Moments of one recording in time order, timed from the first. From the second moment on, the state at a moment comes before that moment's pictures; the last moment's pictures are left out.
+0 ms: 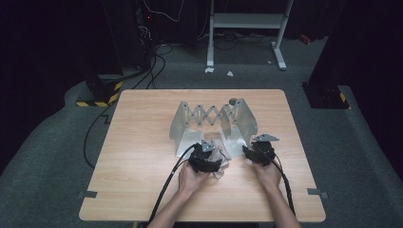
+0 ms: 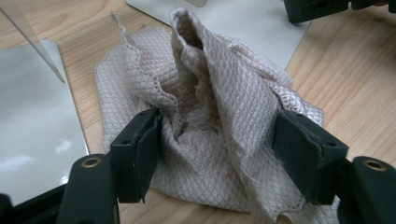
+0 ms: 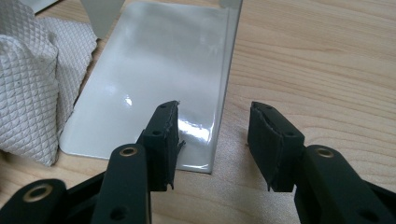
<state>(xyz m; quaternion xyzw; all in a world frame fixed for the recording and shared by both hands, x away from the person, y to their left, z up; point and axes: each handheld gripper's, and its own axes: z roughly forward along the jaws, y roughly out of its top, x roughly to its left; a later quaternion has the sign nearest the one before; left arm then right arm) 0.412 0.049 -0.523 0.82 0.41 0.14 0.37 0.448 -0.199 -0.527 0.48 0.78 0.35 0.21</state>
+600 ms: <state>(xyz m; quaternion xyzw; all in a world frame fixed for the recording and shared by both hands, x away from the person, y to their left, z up) 0.407 0.047 -0.523 0.84 0.36 0.12 0.40 0.448 -0.199 -0.527 0.48 0.78 0.35 0.21</state>
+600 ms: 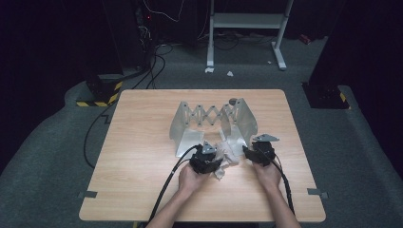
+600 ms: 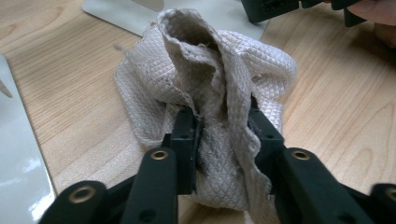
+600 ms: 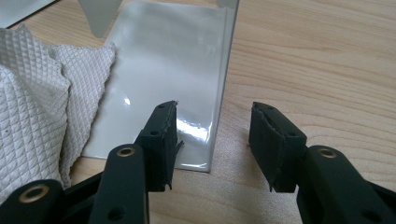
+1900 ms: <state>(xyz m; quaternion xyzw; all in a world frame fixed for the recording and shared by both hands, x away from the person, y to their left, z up) 0.402 0.122 -0.497 0.79 0.45 0.18 0.37 0.447 -0.199 -0.527 0.48 0.78 0.35 0.21</state>
